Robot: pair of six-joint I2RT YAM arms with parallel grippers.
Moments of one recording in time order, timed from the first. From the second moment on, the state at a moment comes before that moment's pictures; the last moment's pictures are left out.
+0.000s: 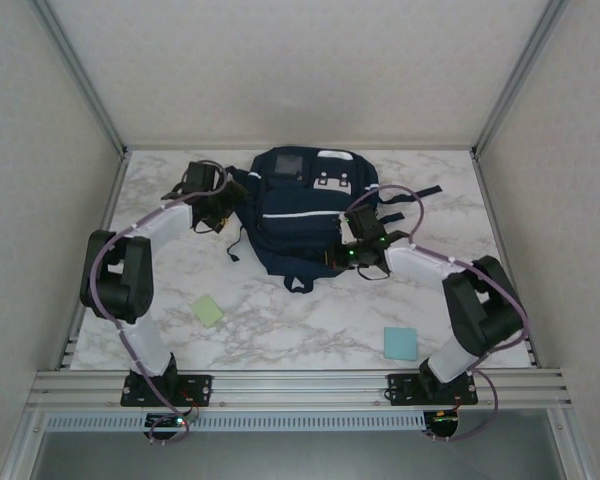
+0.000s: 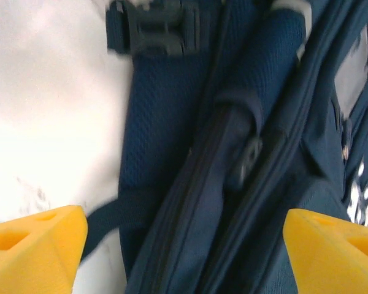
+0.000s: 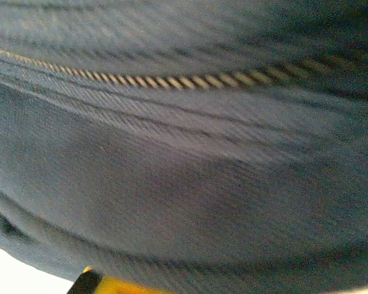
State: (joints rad) left arm -0.24 1.78 1.21 -0.32 0.24 -1.06; right arm 0.56 1.63 0.95 -0.32 -0.28 0.44
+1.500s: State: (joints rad) left arm -0.38 1.66 0.93 -0.14 0.42 -1.29; right arm 0.55 1.84 1.46 -1.06 -0.02 0.08
